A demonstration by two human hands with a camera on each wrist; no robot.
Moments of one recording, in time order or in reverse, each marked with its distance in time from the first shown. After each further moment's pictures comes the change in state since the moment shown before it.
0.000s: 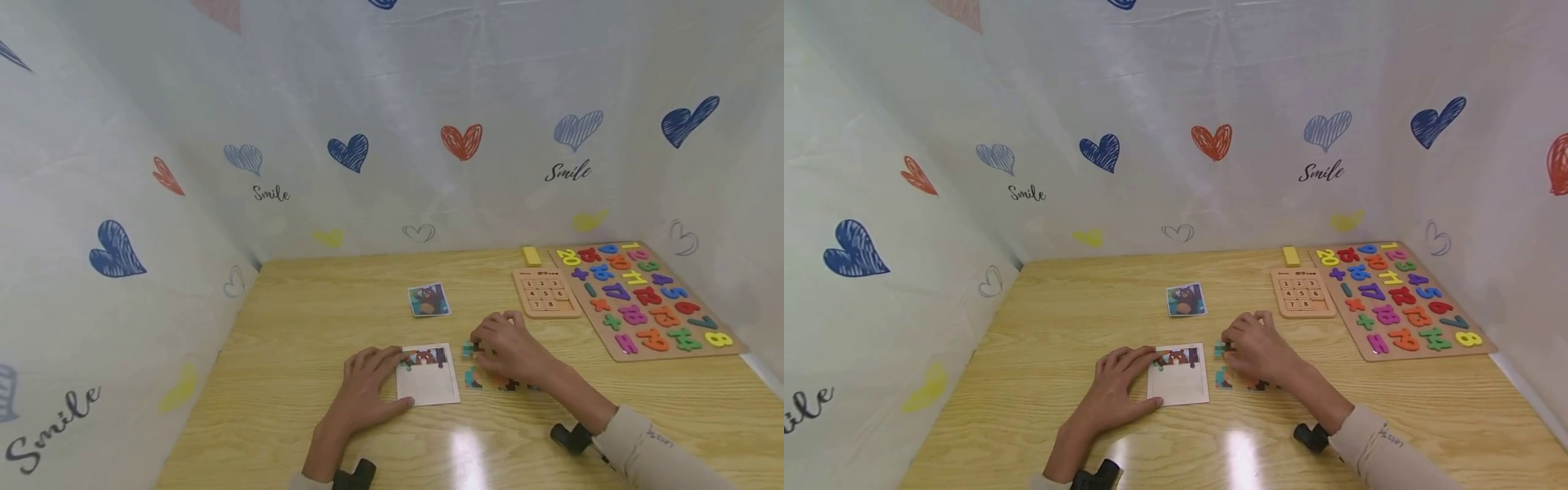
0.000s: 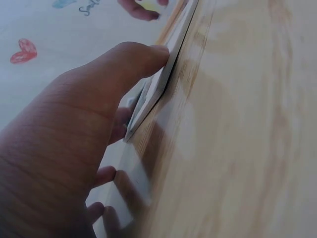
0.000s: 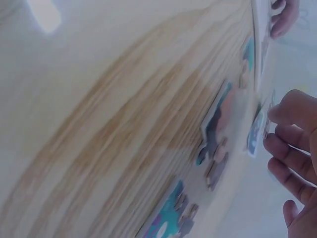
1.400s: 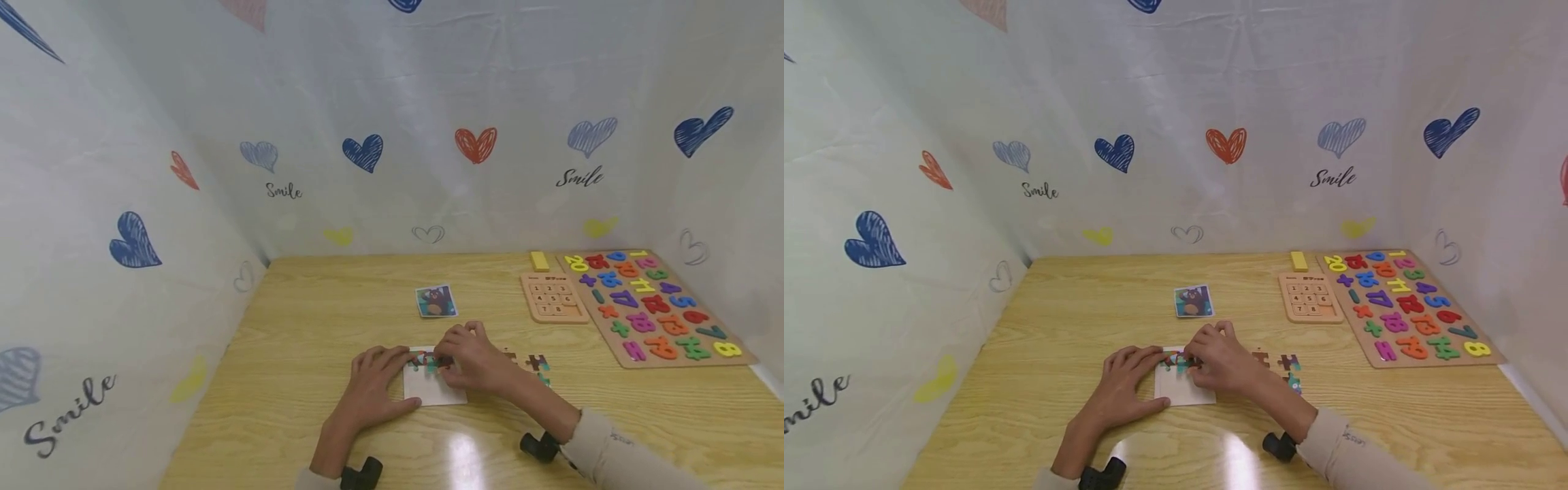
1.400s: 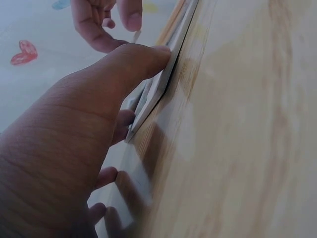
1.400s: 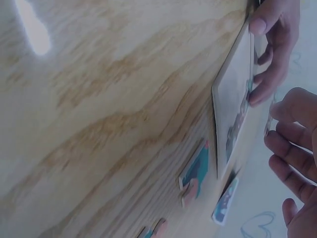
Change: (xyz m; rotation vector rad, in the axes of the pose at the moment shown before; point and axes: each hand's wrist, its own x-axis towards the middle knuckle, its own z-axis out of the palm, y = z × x) left_hand 0.001 0.000 -0.001 -0.006 -0.027 -0.012; right_hand 0.038 -0.057 0.017 0.082 -0.023 -0.186
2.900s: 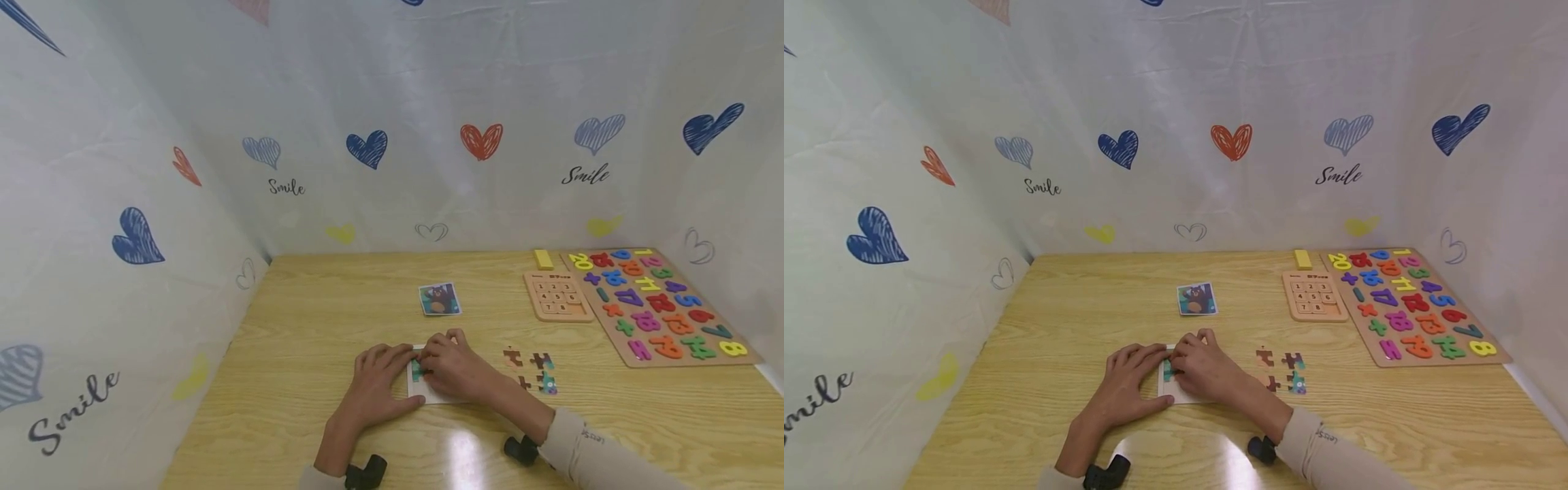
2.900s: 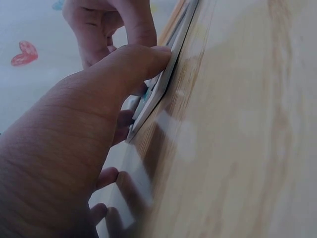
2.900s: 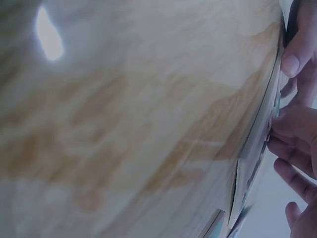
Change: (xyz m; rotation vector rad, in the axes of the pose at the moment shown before) left_hand 0.000 -0.001 0.000 0.024 0.003 0.005; right_hand 0.017 -0.018 0.035 -0.164 -0.057 -0.045
